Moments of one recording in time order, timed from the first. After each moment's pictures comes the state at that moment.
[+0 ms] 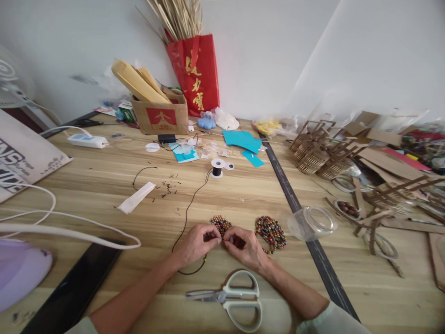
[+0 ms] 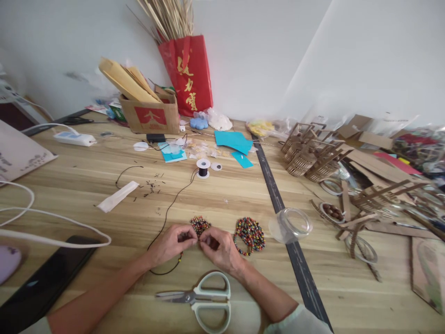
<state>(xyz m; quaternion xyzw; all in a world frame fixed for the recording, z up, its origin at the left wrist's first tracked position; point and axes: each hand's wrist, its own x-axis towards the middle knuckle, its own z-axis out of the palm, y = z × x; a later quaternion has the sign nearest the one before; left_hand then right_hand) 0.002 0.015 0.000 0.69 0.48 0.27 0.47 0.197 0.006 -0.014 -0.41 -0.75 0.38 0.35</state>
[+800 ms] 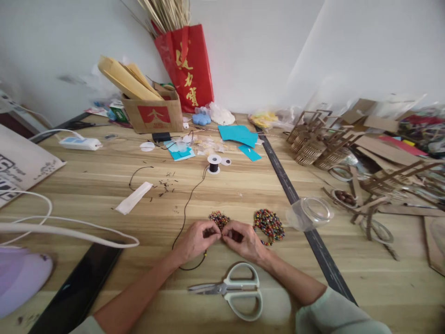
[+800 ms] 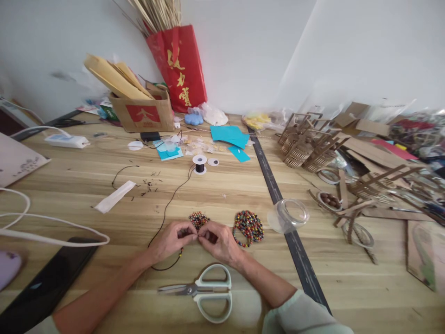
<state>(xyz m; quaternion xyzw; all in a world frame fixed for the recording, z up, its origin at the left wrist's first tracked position) 0.002 0.016 0.002 0.71 0.47 0.25 0.46 0.197 0.008 -0.010 -0.39 -0.76 0.38 0.35</state>
